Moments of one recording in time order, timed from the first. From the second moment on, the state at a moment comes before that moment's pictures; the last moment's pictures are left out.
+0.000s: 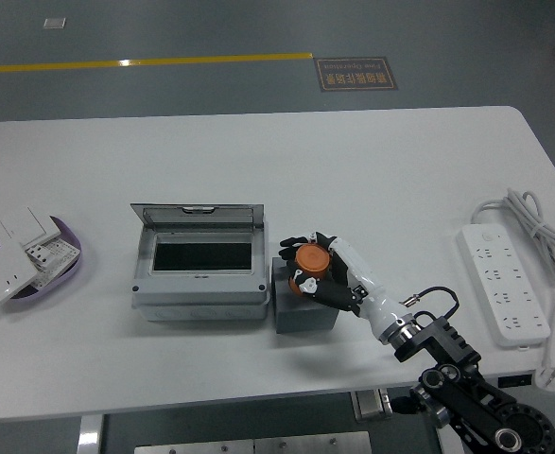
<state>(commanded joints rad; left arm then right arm) 0.03 0.09 -1.28 -0.18 1.11 -0.10 0.12 0.09 -0.17 0.90 1.37 -1.24 -0.12 0.34</state>
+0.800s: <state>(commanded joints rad) 0.03 0.09 -1.28 -0.18 1.11 -0.10 0.12 0.32 -0.08 0.71 1.50 -1.37 -0.23 0.21</state>
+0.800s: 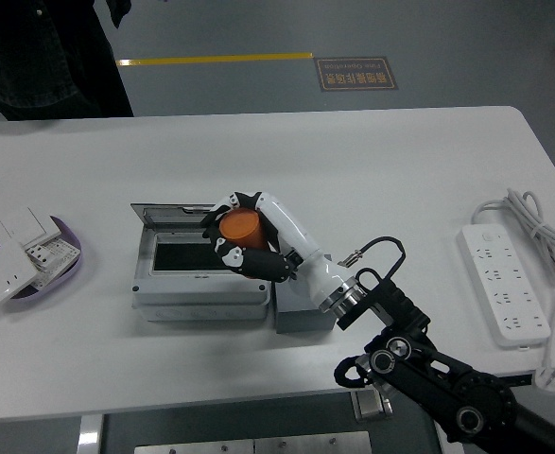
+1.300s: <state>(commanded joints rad) 0.03 0.10 -1.28 -0.18 1.12 -0.10 0.13 0.49 0.00 0.59 1.37 -1.79 -0.13 -0.04</state>
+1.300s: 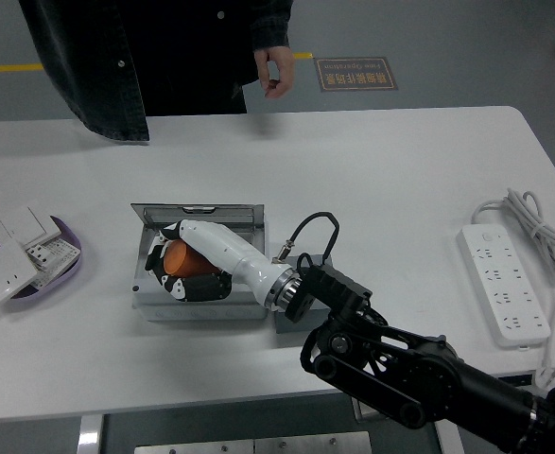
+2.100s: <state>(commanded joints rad) 0.03 0.09 -1.36 -0.18 1.18 -0.10 0.16 0.53 0.00 0.59 1.29 -2.03 -0.07 -0.11</state>
